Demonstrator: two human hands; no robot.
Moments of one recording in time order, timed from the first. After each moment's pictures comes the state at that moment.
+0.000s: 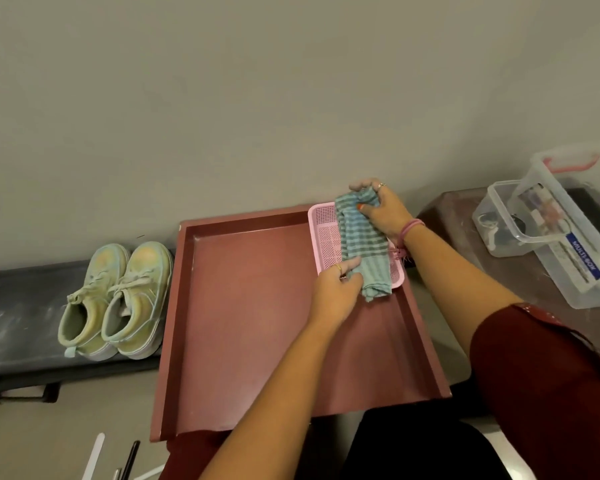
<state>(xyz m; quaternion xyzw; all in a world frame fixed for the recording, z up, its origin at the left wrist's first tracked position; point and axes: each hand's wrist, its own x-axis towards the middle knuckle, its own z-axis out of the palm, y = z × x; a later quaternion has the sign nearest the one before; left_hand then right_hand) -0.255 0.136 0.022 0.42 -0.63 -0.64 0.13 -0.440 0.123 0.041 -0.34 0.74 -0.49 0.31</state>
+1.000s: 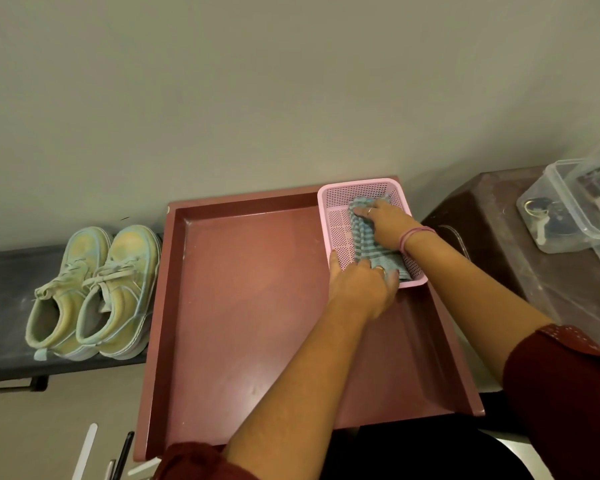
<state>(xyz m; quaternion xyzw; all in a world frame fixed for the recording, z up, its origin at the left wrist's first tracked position) -0.289 0.123 -0.018 0.28 -0.93 -0.19 -0.11 -0.446 0.100 -0.030 -0.51 0.84 0.01 0.21</state>
